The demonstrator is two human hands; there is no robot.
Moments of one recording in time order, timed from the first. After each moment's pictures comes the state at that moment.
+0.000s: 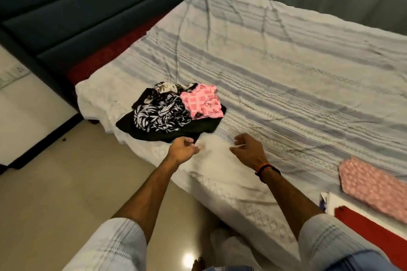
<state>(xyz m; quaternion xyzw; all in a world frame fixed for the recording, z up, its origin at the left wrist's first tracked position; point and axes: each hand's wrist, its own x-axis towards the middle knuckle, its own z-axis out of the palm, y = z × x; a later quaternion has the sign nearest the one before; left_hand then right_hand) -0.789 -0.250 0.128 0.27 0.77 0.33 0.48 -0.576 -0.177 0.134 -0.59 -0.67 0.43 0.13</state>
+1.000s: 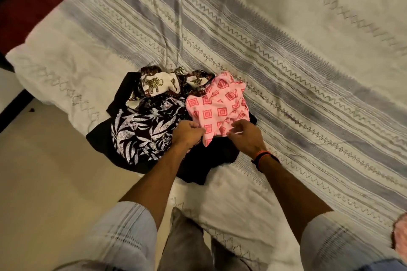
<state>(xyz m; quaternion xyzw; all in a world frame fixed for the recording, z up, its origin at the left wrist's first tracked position) -0.951 0.039 -0.026 0.17 0.82 0.18 0.51 -0.779 0.100 -0.007 -0.63 -0.62 0.47 -0.03</state>
